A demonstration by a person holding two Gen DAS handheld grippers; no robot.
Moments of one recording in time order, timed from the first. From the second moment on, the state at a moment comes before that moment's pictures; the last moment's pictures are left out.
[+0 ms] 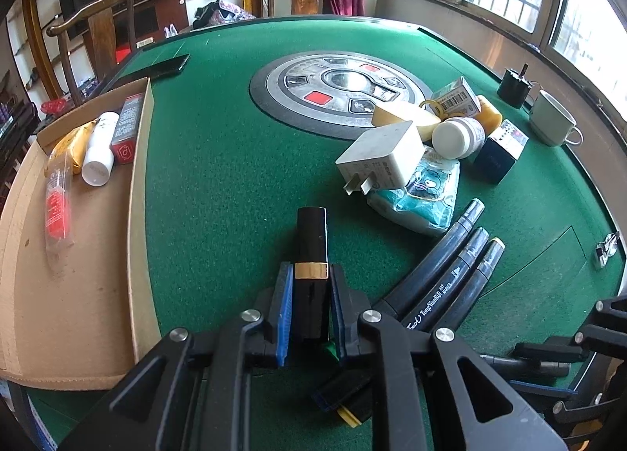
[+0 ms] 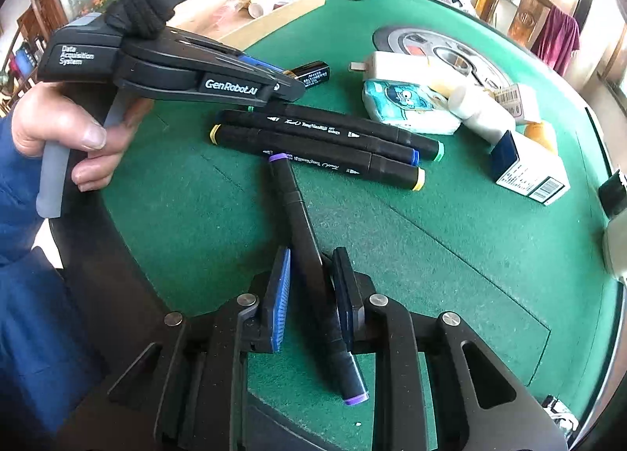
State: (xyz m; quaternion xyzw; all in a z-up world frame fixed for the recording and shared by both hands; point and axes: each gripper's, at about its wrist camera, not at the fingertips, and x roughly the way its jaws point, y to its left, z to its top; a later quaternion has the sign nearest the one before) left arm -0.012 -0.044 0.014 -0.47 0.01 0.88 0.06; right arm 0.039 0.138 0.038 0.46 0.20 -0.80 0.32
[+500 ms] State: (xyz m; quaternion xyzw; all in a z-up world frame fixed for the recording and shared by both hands) left arm -0.001 -0.061 0.033 -0.45 -0.08 0.88 0.11; right arm 0.046 0.139 0.058 0.45 0.09 -0.84 0.30
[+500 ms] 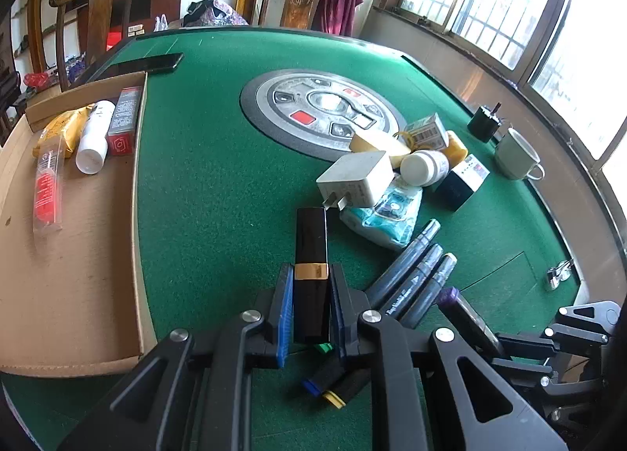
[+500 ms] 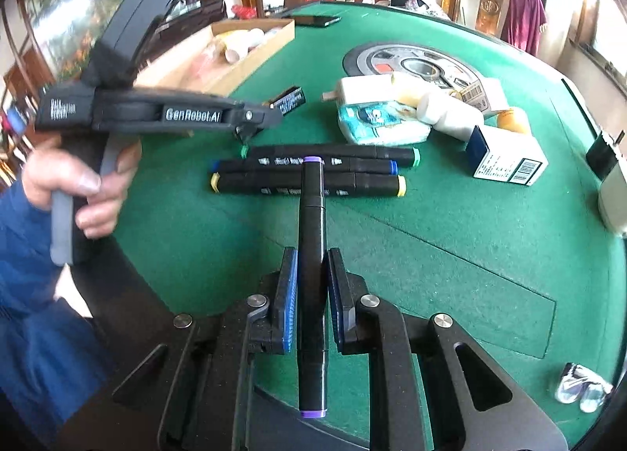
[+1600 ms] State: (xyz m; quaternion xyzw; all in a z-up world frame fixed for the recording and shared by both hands) left arm 0.009 -0.298 0.071 -0.40 -0.20 0.89 -0.02; right arm -0.035 -0.053 0.106 0.47 0.01 -0.79 0.39
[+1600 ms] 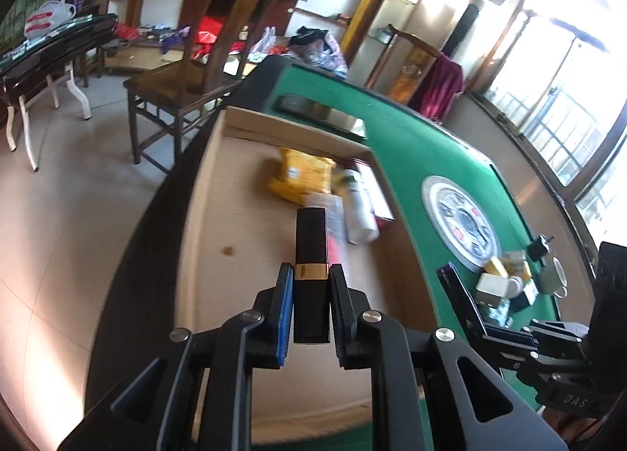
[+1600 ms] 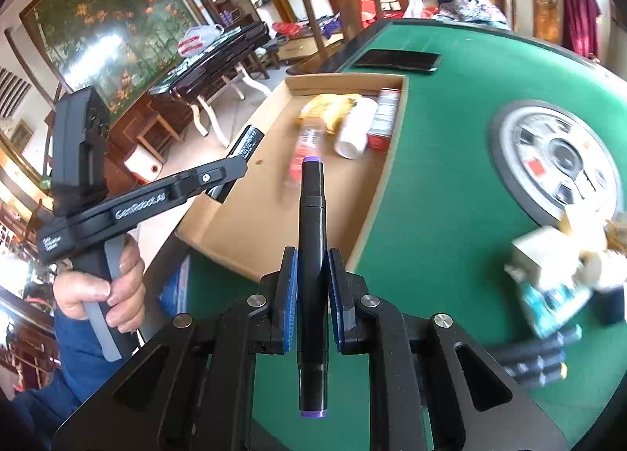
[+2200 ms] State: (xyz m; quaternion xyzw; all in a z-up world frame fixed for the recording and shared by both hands) left arm -0.069 -0.330 0.037 -0.47 -0.18 0.86 -0.06; right arm -0.105 -0.121 0.061 0.53 -0.02 -0.78 0.33
